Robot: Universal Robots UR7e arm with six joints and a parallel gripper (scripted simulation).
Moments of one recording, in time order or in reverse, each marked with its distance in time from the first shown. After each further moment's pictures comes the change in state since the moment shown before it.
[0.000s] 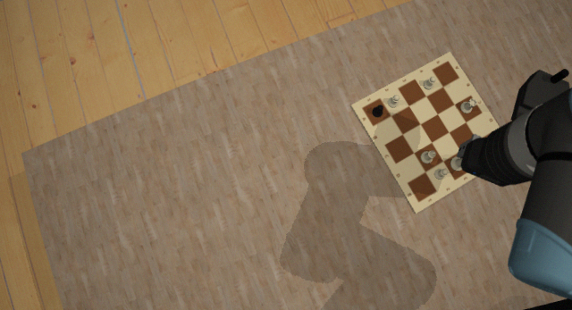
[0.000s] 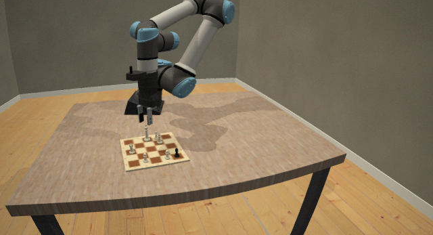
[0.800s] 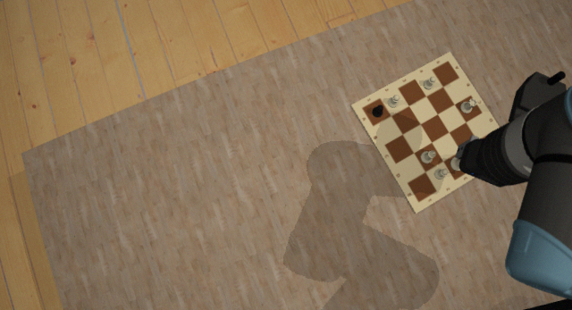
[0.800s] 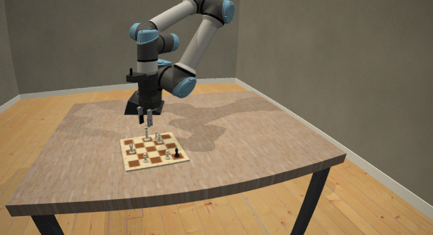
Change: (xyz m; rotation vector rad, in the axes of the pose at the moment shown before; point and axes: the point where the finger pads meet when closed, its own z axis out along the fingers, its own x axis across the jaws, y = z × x) arm 0.000 0.000 0.007 0.001 0.000 0.000
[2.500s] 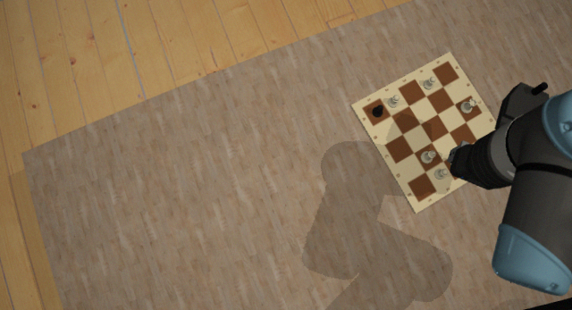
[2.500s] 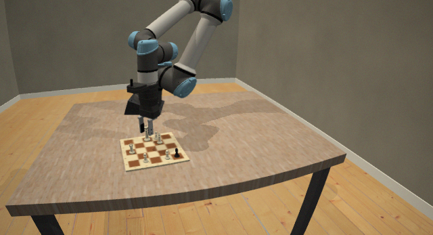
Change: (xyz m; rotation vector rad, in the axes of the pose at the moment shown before) arm 0.000 0.000 0.037 -0.001 0.000 0.000
